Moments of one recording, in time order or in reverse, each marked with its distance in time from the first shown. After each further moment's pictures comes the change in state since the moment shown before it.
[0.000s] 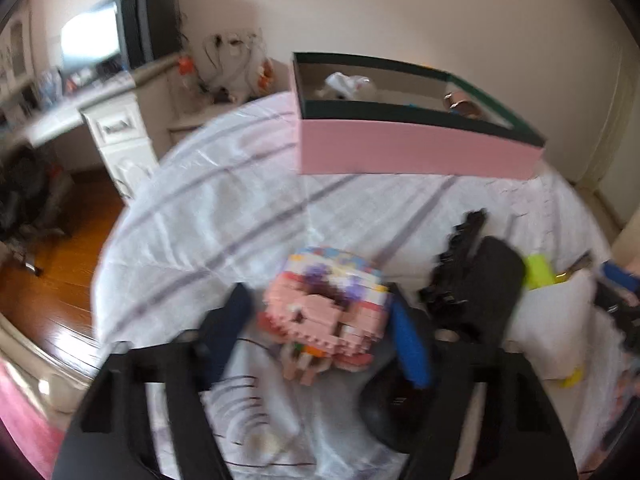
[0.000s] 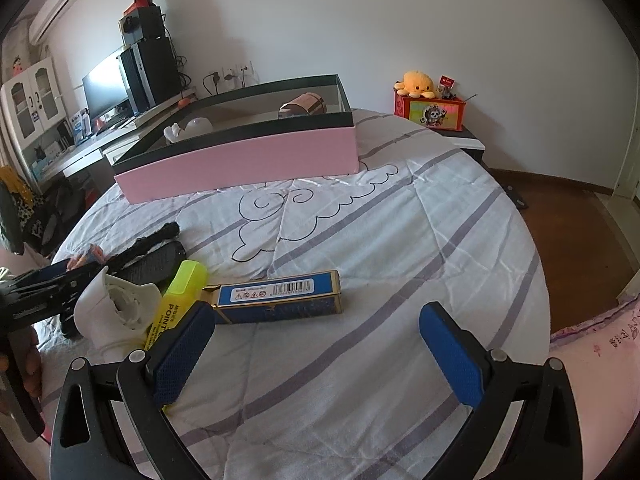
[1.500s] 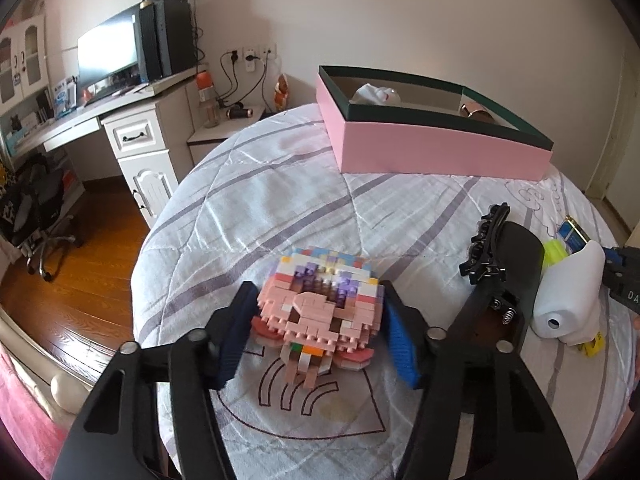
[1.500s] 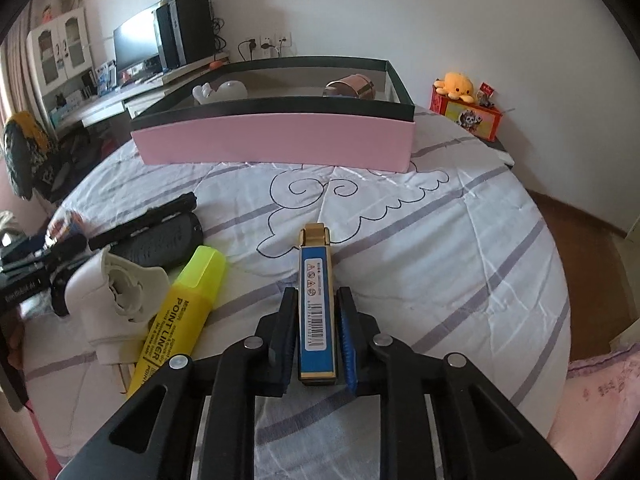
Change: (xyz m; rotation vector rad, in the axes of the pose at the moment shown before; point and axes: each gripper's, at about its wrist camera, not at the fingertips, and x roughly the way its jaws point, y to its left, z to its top) left arm -0.012 0.026 -0.021 -0.021 -0.066 0.019; right arm 0.024 0.025 0.010 -0.187 0.073 0.018
